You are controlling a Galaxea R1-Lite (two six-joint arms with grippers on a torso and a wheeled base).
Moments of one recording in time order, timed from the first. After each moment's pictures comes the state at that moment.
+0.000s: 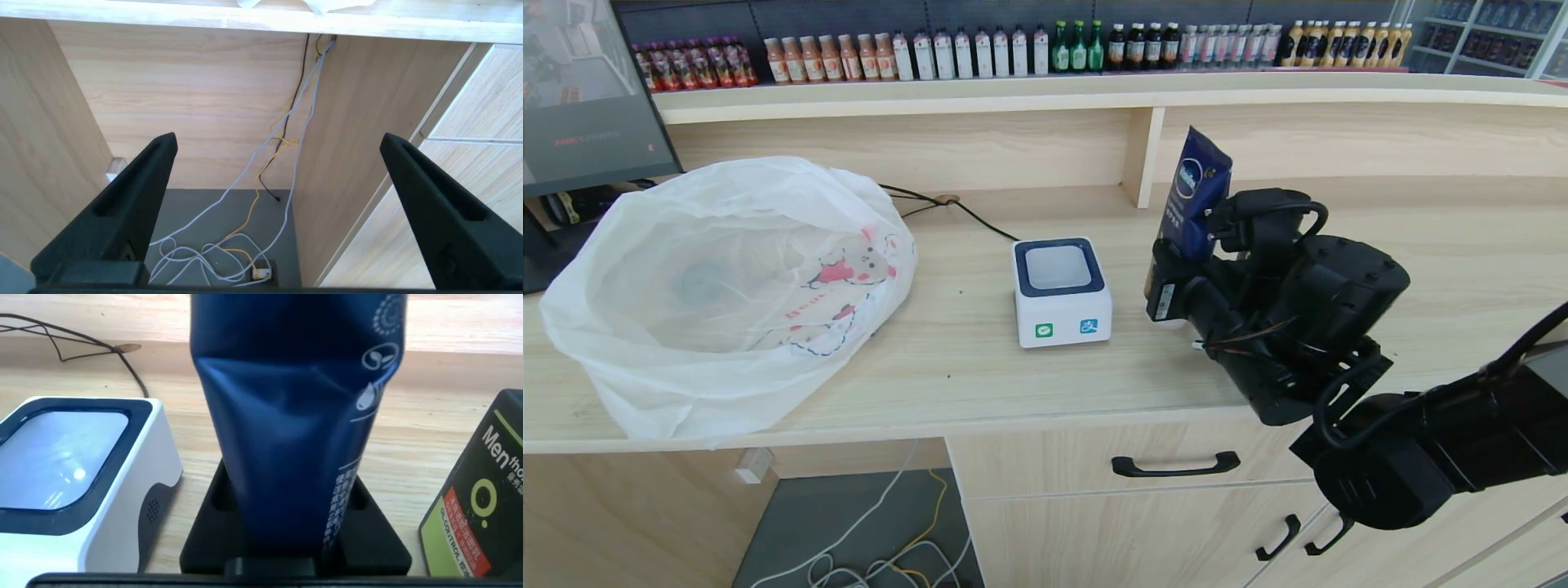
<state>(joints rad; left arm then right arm) 0.00 0.00 0.00 0.00 0.00 0.00 0.62 1.93 -0.89 -1.27 -0.42 -0.13</state>
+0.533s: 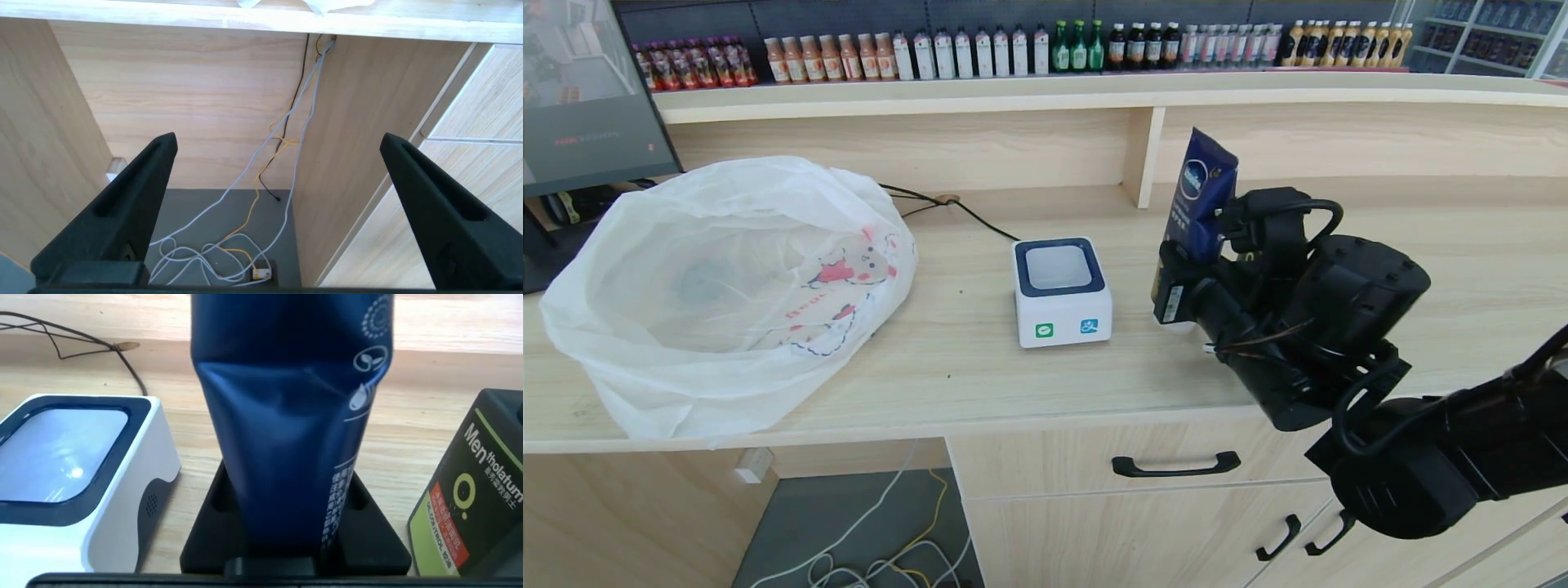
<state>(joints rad) 0.00 0.00 0.00 0.00 0.00 0.00 0.62 1.89 -0.85 -1.27 -0.42 -0.13</state>
